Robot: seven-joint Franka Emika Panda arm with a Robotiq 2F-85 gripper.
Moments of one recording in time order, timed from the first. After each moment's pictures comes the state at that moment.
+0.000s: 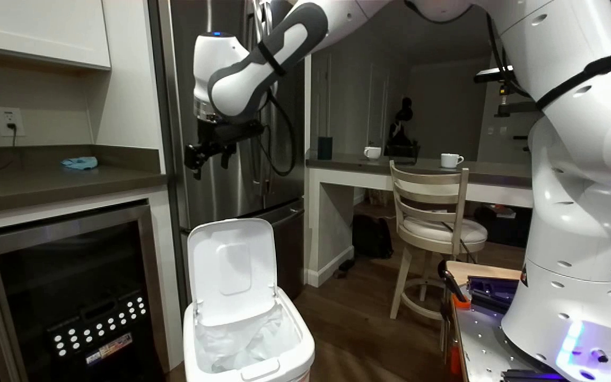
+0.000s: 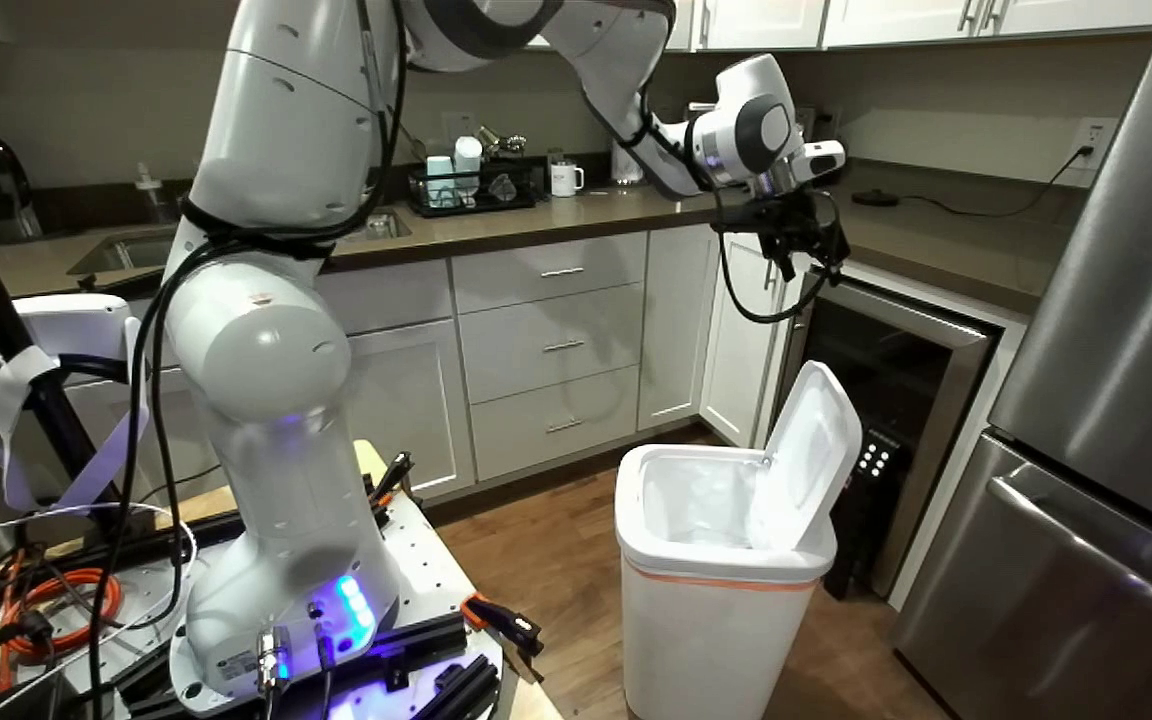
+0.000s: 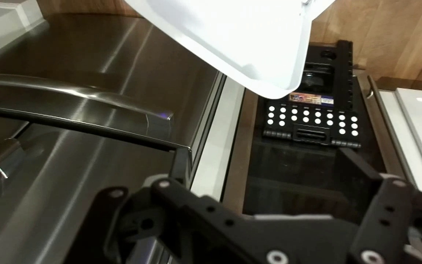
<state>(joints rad) 0.04 0.48 -0.12 -1.65 -0.37 2.50 0.39</state>
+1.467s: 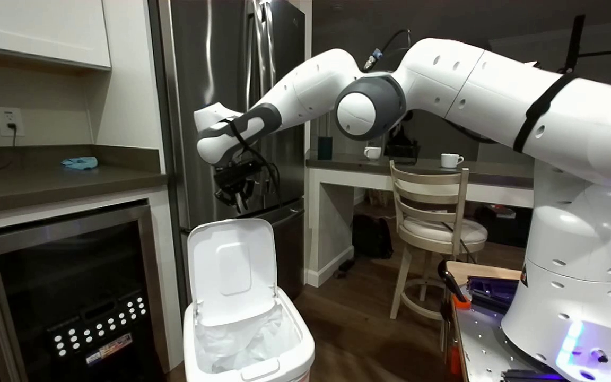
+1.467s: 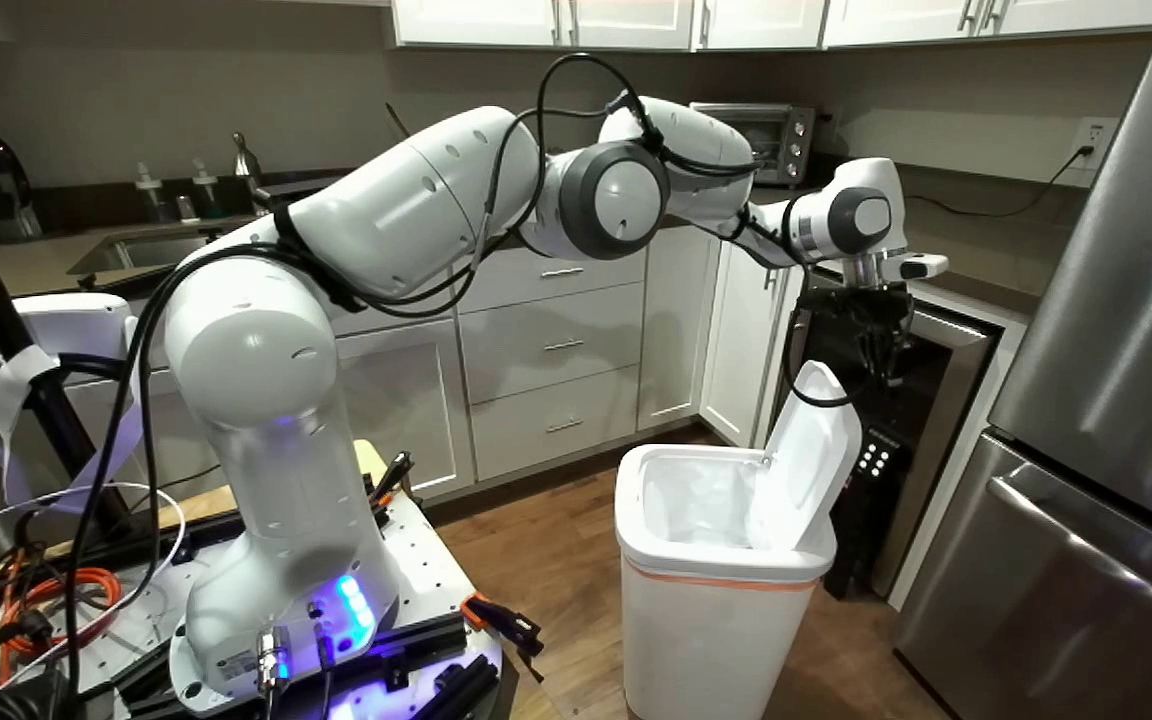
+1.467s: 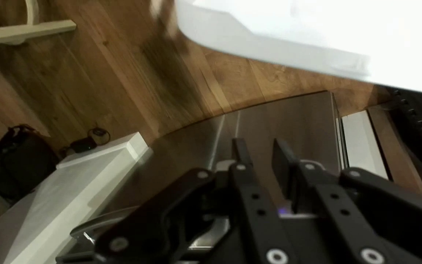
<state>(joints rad) -0.07 1.13 -0.26 -0.81 -0.16 1.97 0.57</state>
